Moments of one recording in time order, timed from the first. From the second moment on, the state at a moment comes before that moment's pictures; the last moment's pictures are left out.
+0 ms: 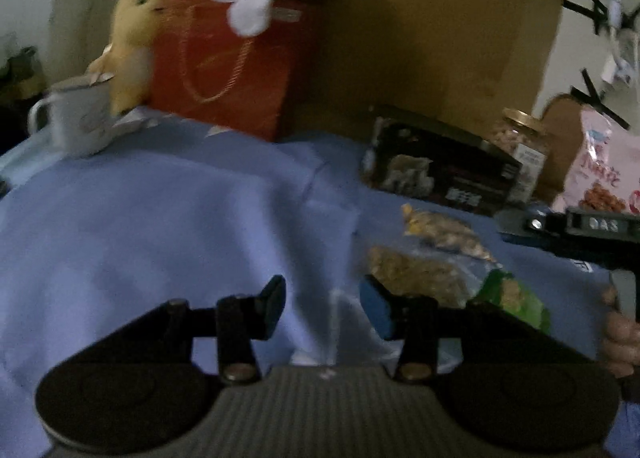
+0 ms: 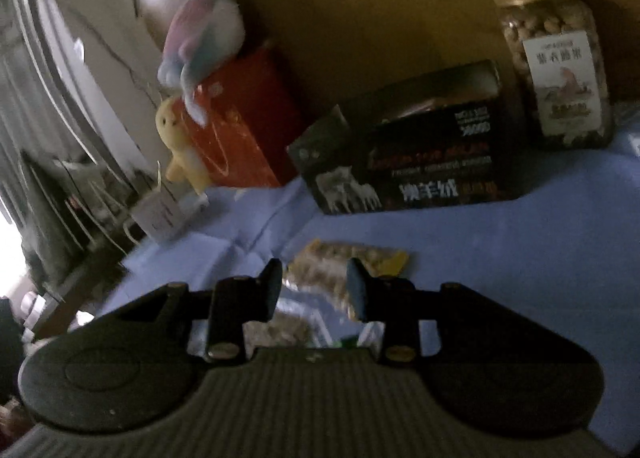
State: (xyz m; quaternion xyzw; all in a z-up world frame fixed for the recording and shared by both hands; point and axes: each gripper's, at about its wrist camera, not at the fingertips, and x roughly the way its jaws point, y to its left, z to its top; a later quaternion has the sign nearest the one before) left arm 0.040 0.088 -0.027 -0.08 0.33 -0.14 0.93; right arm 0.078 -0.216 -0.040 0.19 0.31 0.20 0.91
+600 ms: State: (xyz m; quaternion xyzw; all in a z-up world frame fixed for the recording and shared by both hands) left arm 0.042 0.116 -0.049 -0.14 0.31 -0.14 0.93; right arm 0.090 -0.229 -0.049 0.24 0.33 0.14 0.90
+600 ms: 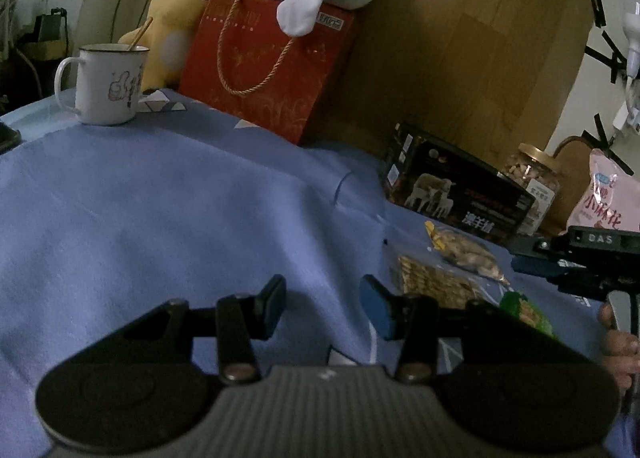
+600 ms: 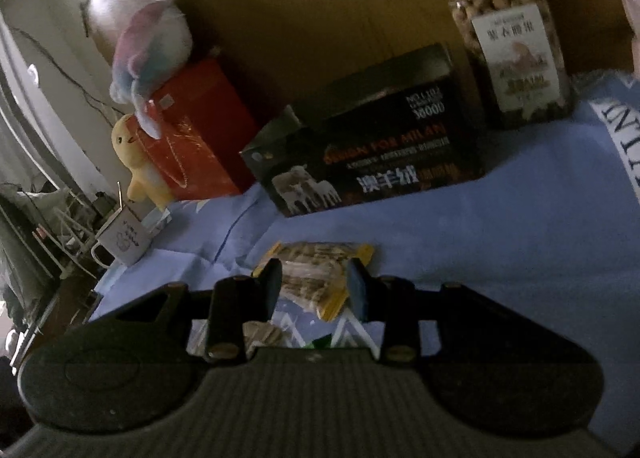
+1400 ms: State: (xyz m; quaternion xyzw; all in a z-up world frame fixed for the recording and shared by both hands) left arm 0.043 0.114 -0.050 -0.14 0.31 -0.14 0.93; right arm 0.120 -0.256 -0.065 0.29 0.38 0.15 0.86
